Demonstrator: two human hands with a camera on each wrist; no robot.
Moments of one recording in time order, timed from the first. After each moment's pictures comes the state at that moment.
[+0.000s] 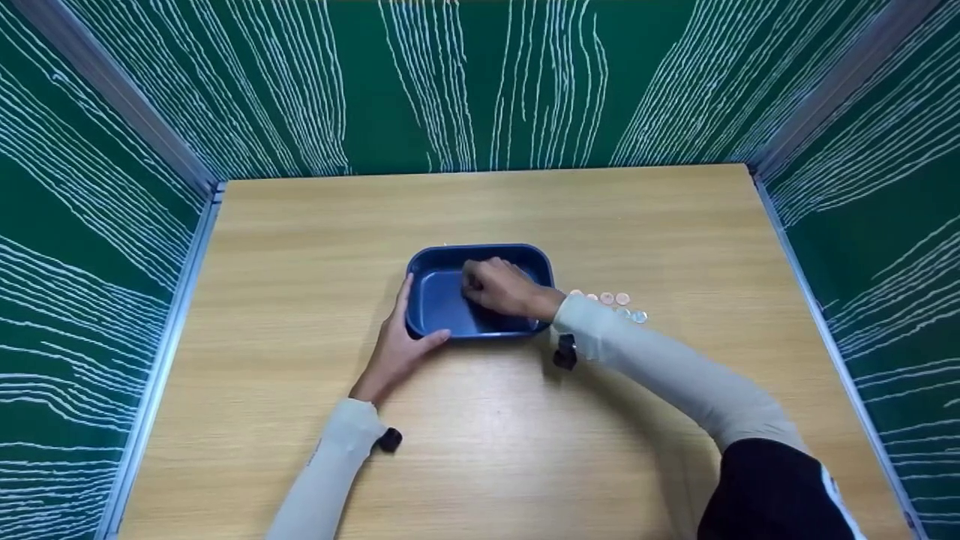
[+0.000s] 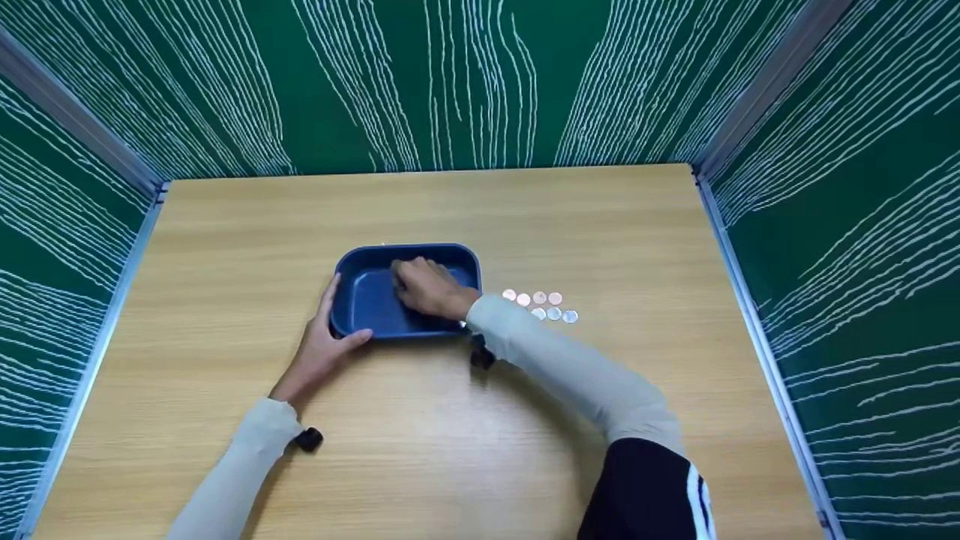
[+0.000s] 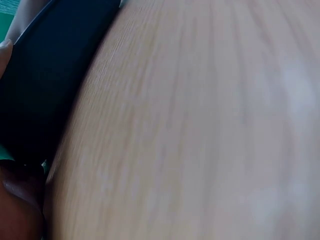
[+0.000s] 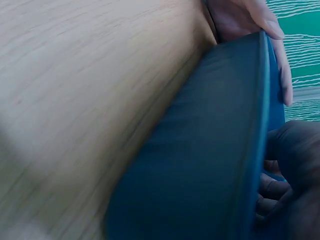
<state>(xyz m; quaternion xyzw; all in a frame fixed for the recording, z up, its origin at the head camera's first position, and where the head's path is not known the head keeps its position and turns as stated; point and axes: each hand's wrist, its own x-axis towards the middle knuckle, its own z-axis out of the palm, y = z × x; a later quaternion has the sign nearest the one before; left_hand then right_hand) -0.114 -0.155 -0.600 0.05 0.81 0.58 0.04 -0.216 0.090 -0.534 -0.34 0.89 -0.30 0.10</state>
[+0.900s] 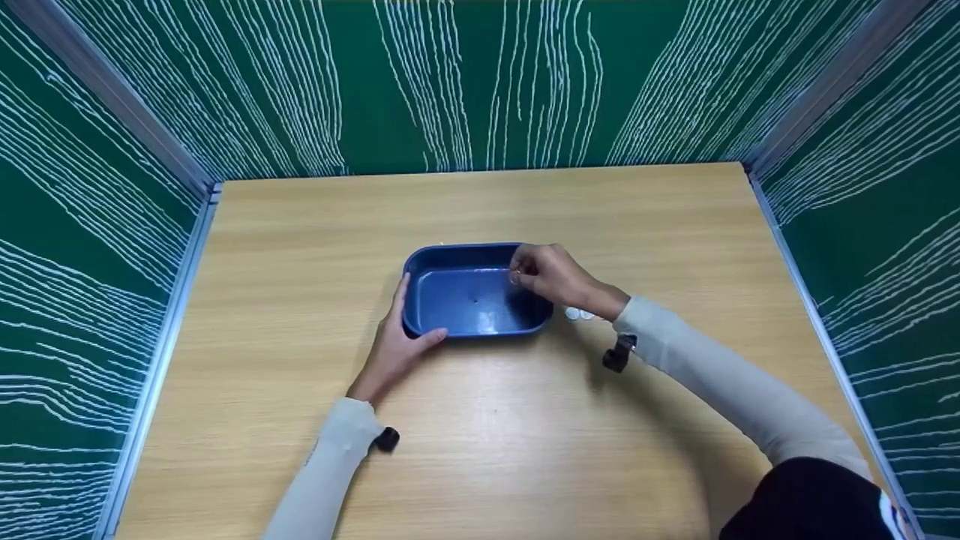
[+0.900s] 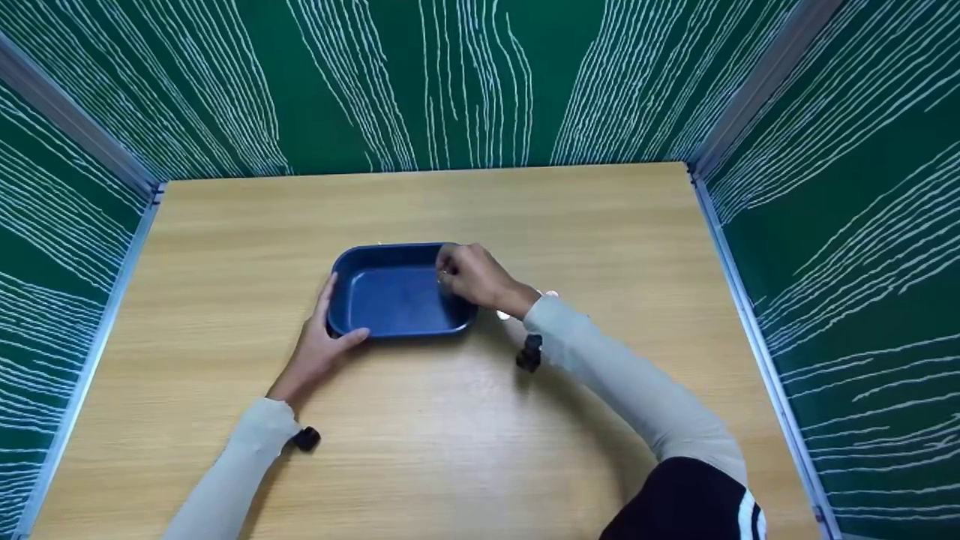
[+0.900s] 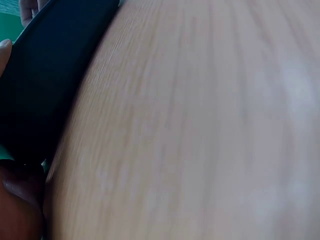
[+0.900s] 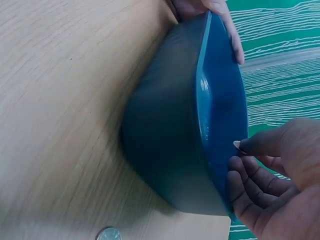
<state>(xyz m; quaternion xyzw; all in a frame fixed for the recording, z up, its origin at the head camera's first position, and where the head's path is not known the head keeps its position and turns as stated) -0.113 -0.154 -0.599 0.05 0.80 0.59 0.04 -0.210 0.169 -0.506 -0.27 0.87 -0.40 0.10</state>
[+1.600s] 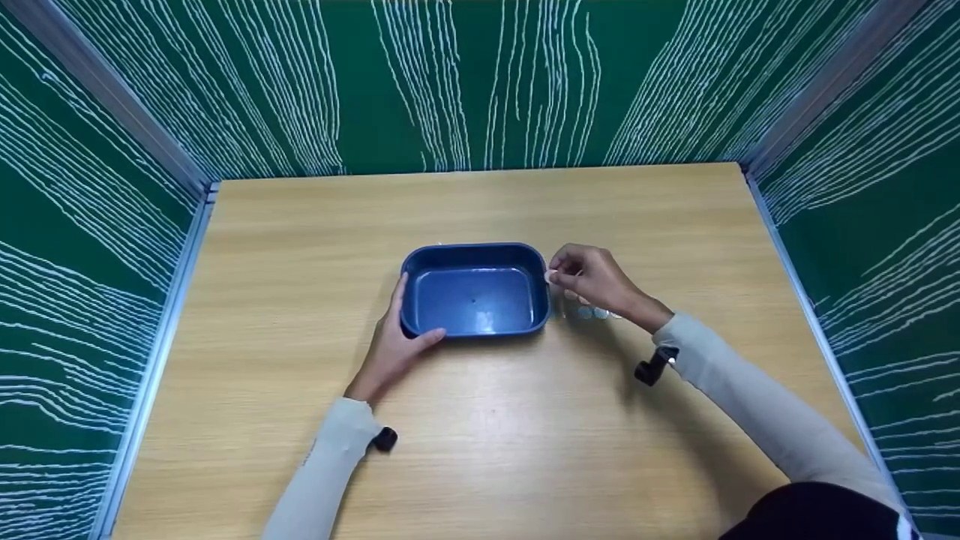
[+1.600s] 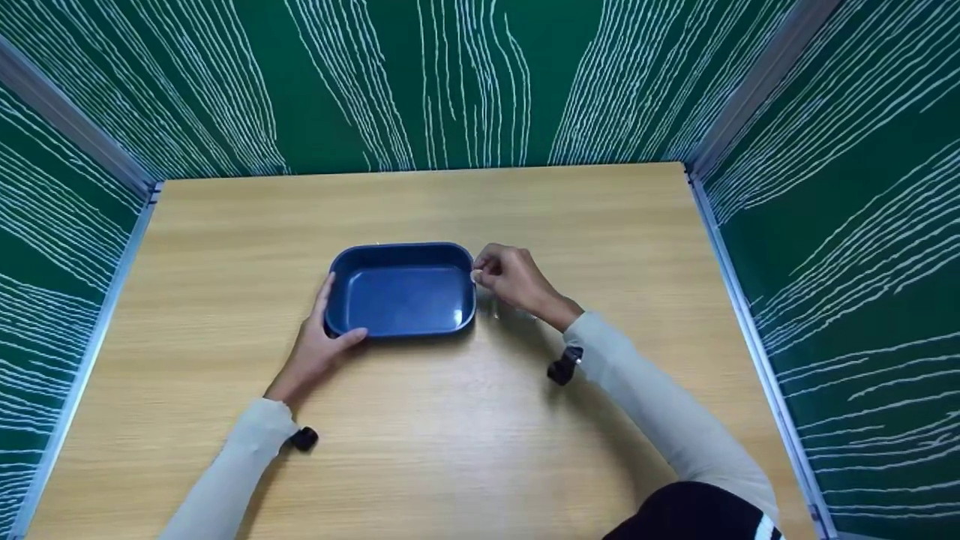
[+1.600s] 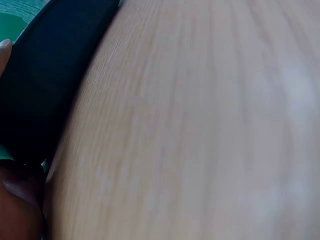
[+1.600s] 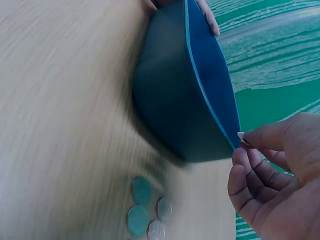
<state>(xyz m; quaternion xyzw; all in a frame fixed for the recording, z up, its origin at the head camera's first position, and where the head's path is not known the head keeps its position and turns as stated) -0.114 -0.154 -0.601 0.06 0.80 0.60 0.03 -0.193 0.227 -0.511 -0.17 0.87 -0.46 0.09</state>
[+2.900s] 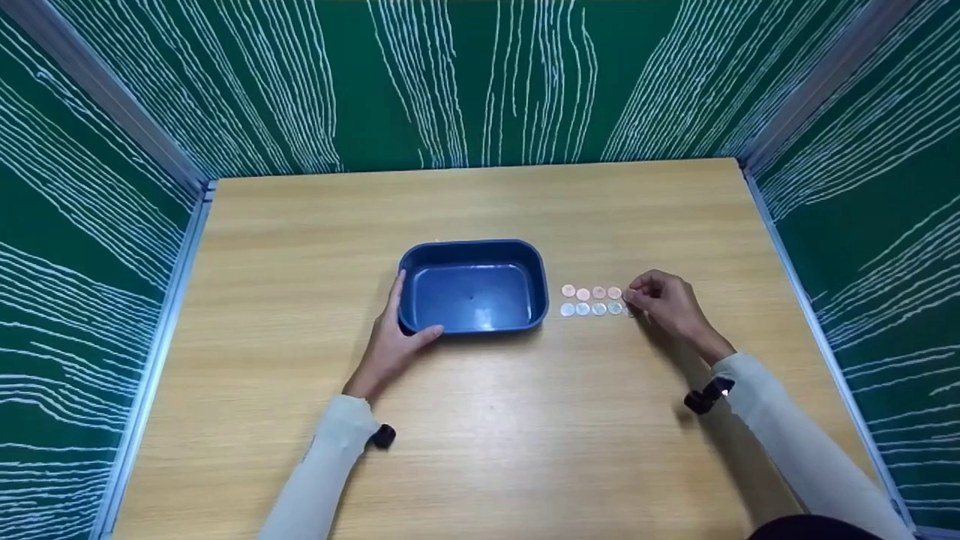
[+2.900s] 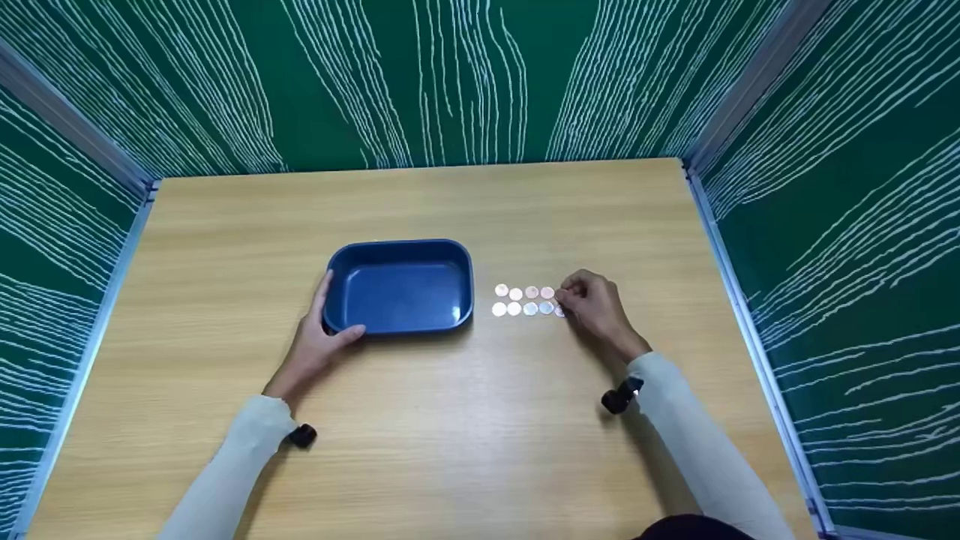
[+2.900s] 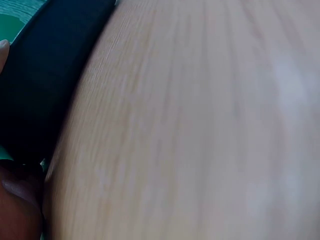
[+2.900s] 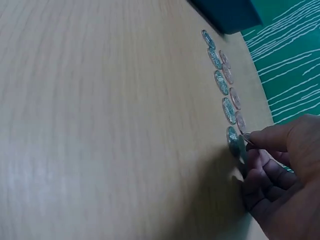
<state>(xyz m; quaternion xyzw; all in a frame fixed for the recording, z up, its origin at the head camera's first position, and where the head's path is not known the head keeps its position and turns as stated) -0.114 -0.153 -0.596 0.04 0.81 0.58 0.05 -0.157 0.352 -0.574 -0.02 0.89 -0.45 0.04</state>
